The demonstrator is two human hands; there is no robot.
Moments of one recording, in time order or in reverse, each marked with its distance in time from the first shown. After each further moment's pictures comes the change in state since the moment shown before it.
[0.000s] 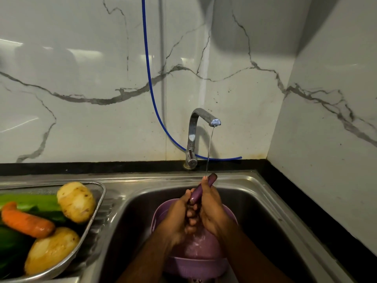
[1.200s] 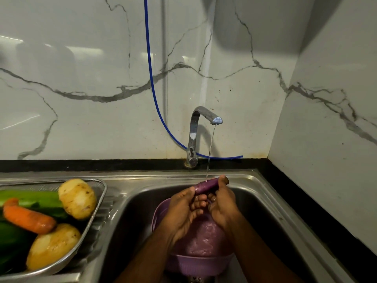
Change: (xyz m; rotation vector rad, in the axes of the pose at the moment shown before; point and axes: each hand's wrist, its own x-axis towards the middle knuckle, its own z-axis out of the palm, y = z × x) left_hand 0.006 0.003 0.011 -0.156 0.039 0.239; right_hand 0.020 -0.006 -0.027 0.215 0.054 0.045
